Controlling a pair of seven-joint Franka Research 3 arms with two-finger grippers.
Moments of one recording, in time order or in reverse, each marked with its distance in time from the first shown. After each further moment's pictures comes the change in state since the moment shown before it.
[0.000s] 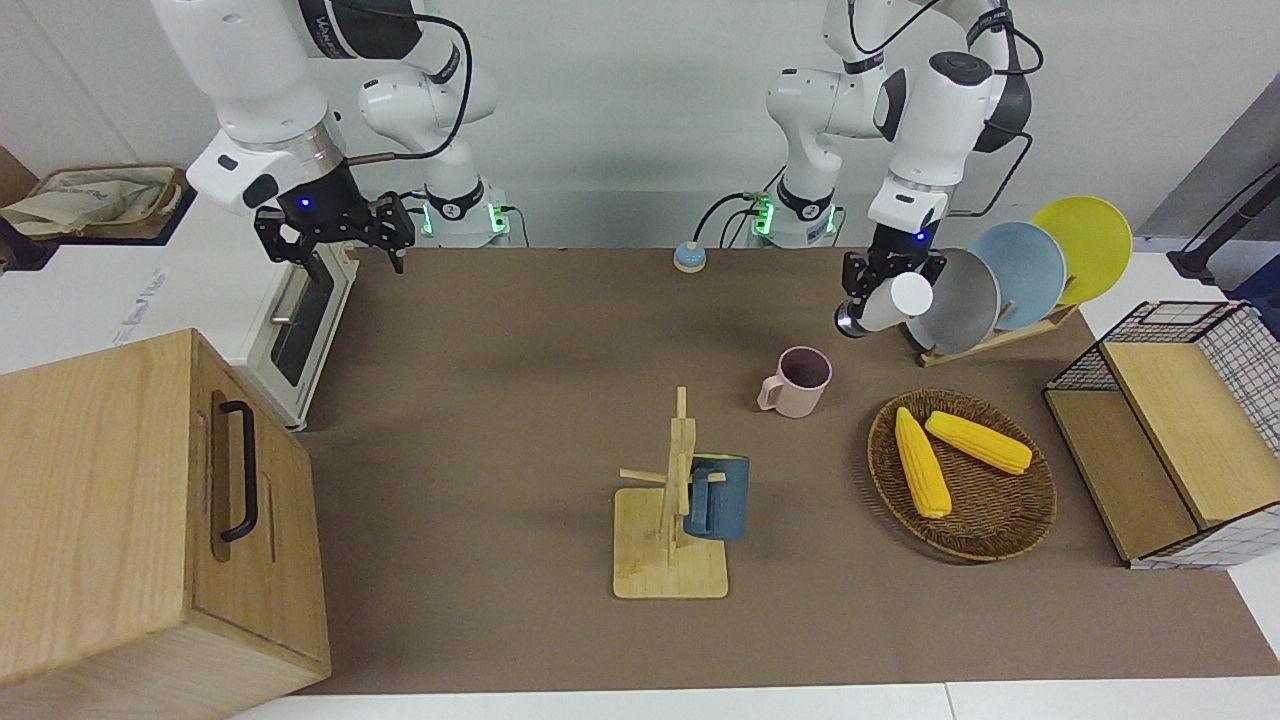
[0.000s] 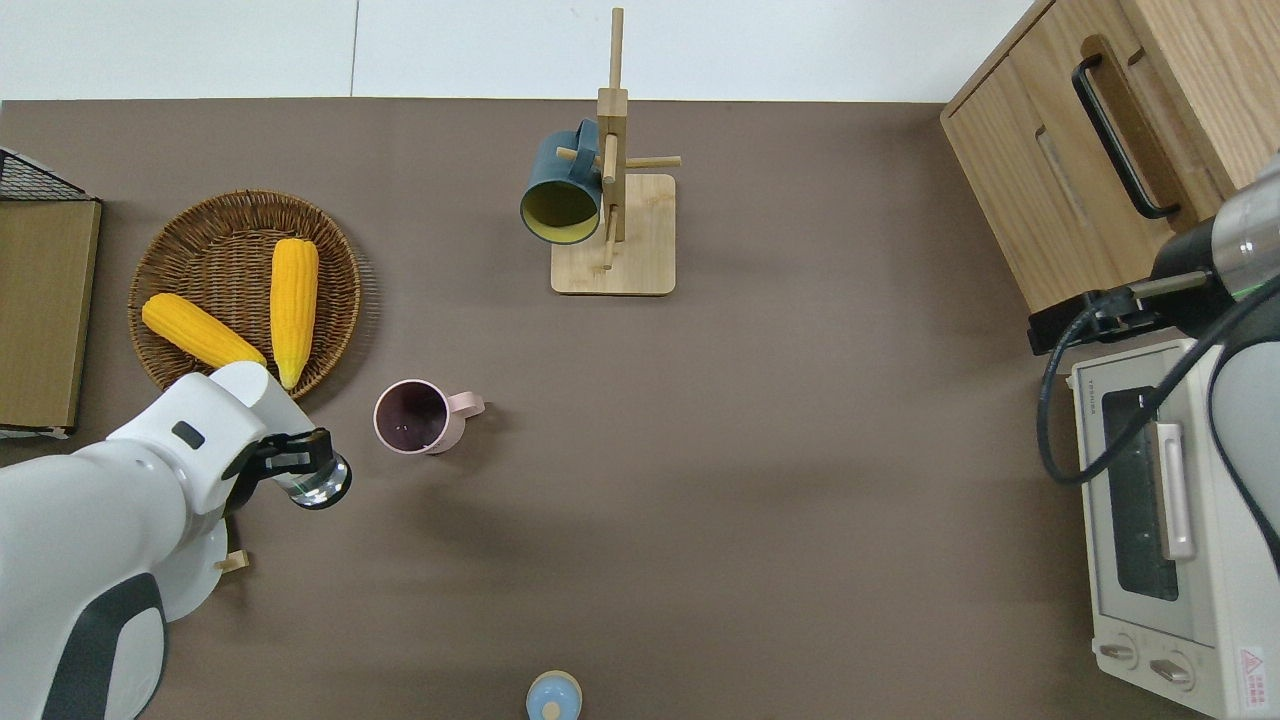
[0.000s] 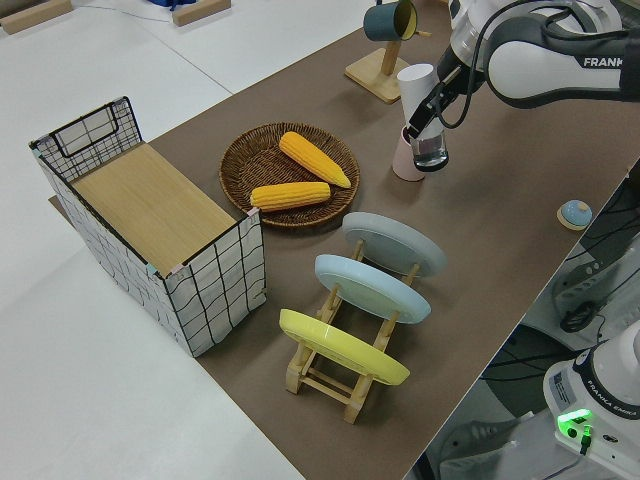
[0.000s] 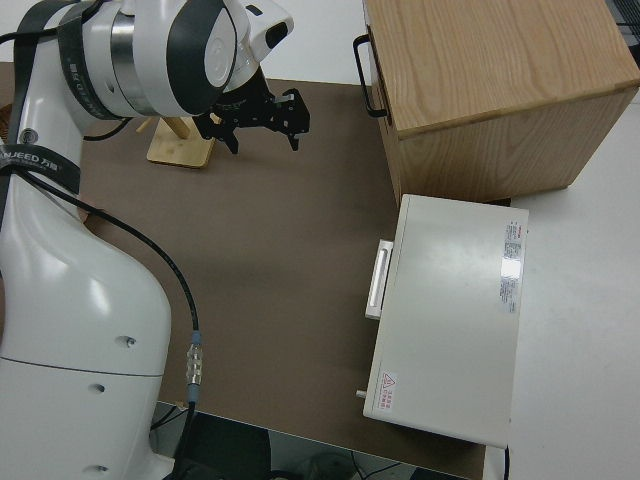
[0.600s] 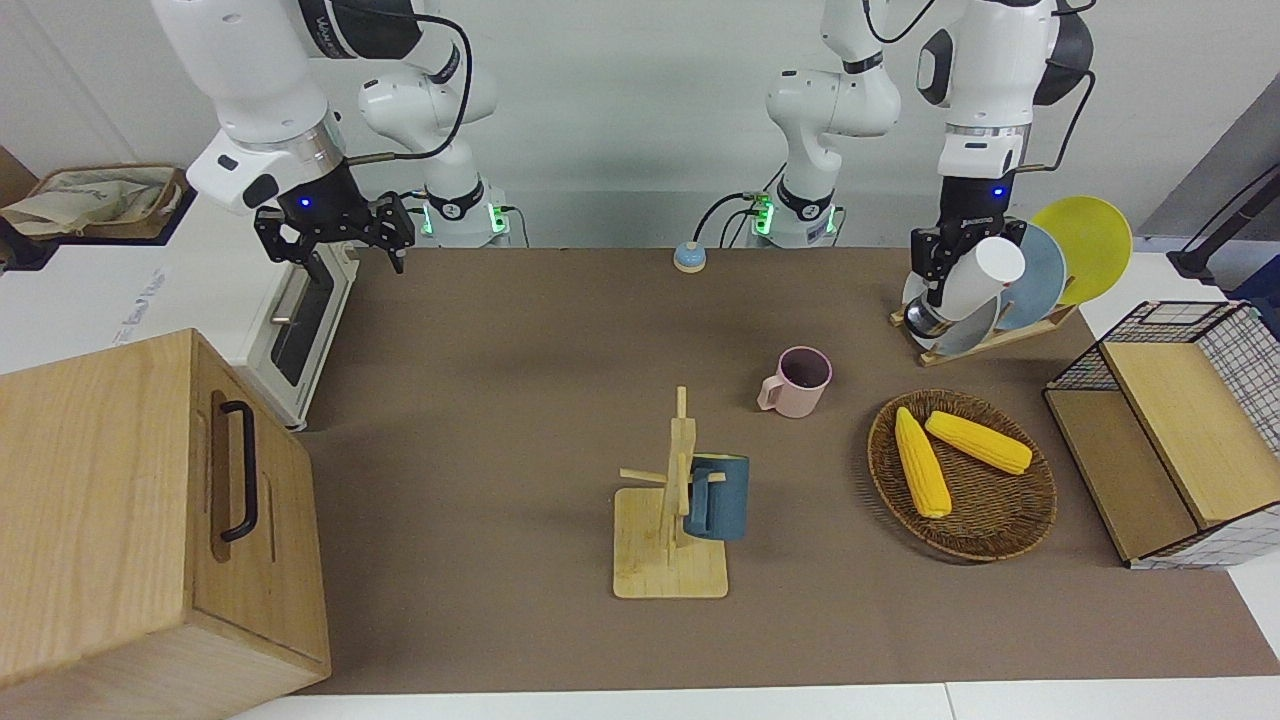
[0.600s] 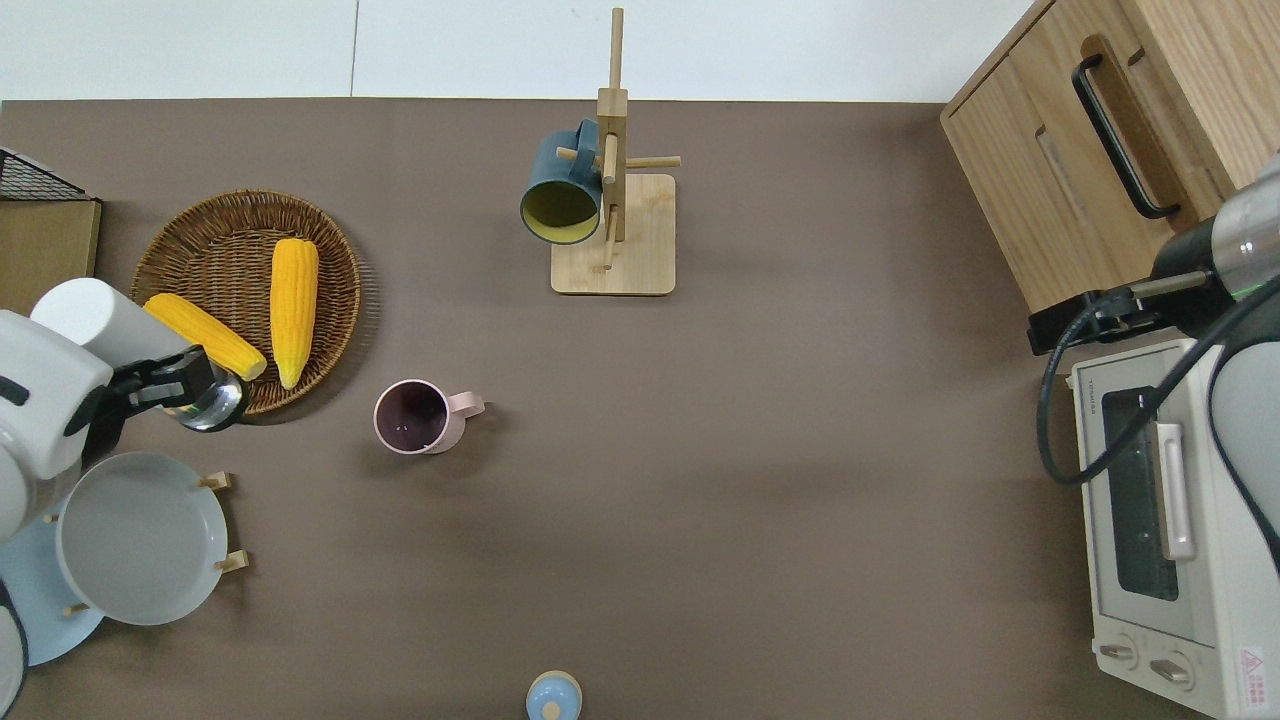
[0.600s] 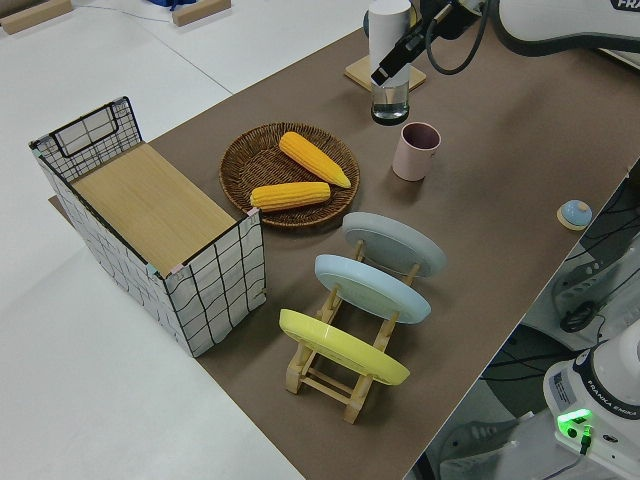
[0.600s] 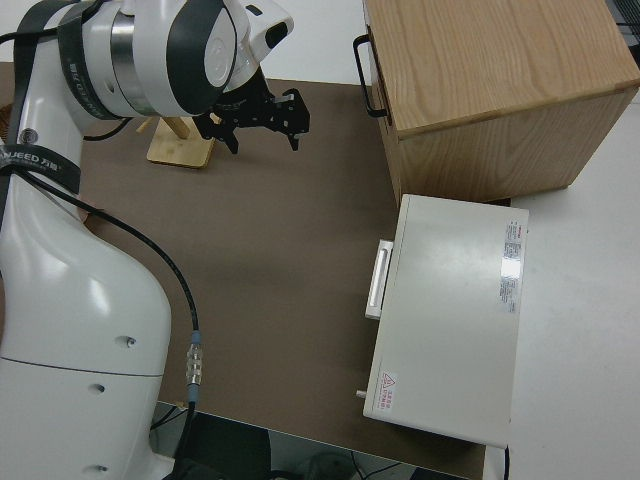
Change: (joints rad) left arm 0.068 0.001 0.005 0.171 0.120 0.026 -0.070; right arm 0.000 0.000 0.000 0.000 0.000 0.000 0.000
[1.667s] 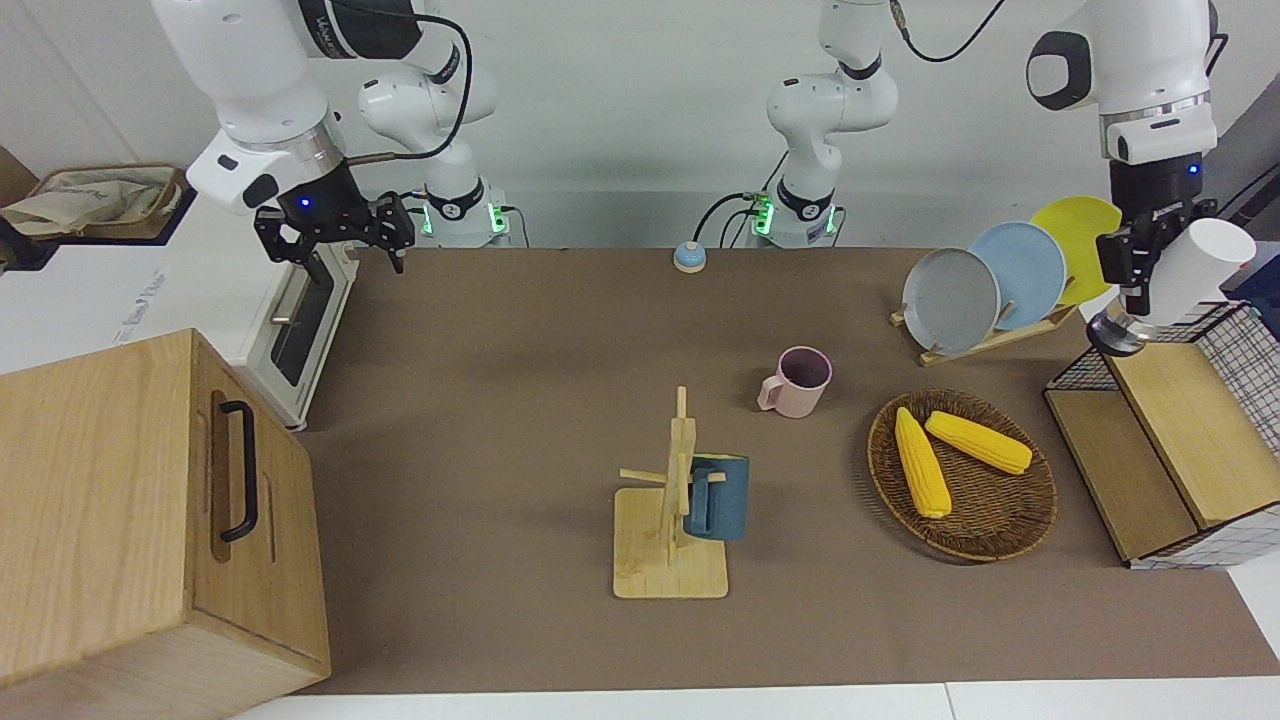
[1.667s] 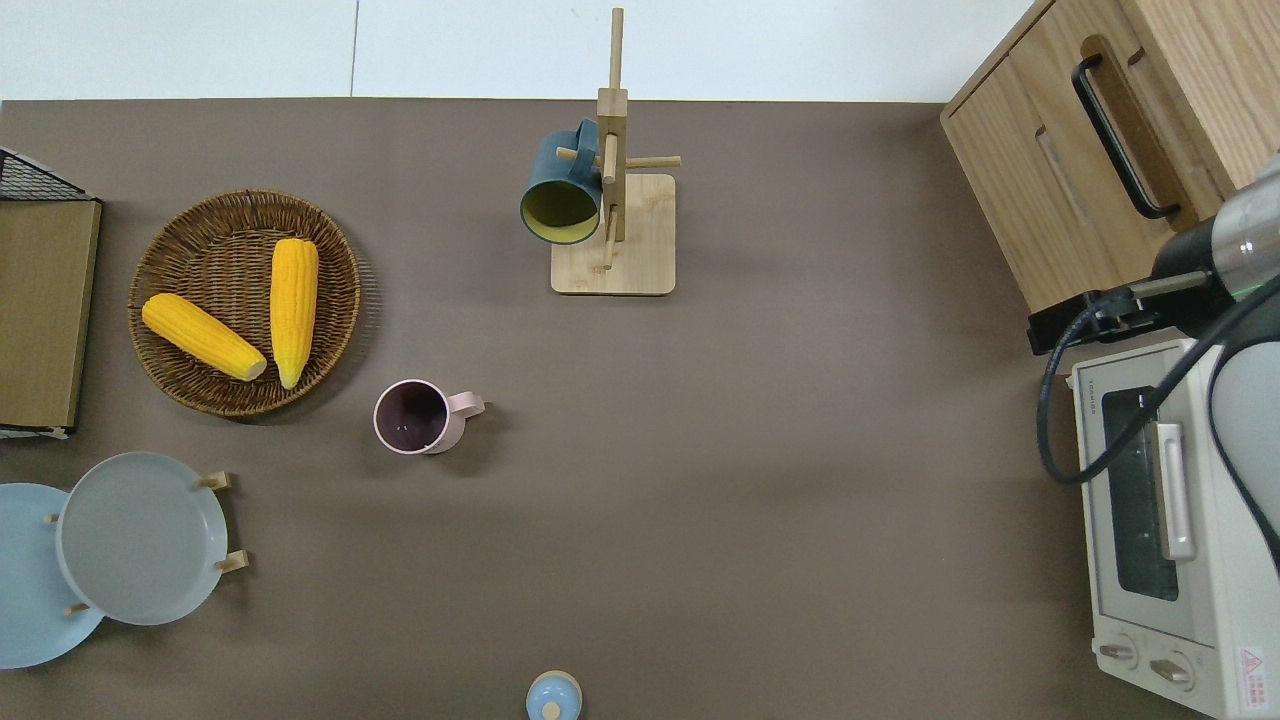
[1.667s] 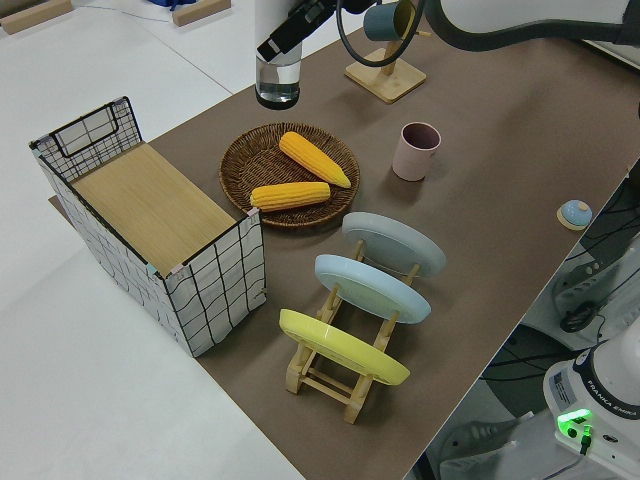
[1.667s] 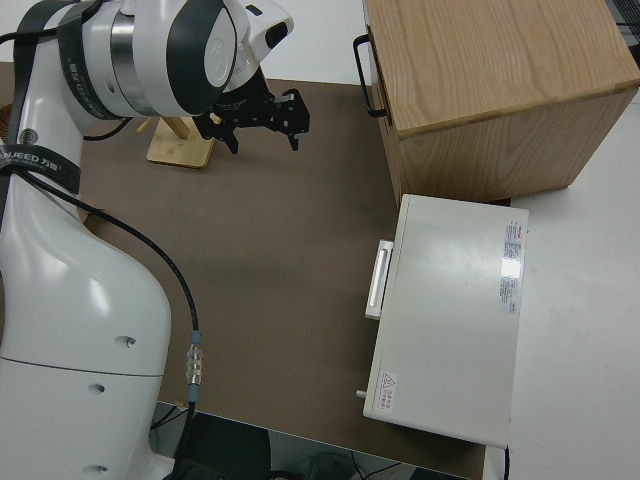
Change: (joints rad) left arm 0.344 0.207 -0.073 0.266 0.018 0.156 0.072; right arm 0.000 0.000 0.000 0.000 0.000 0.000 0.000
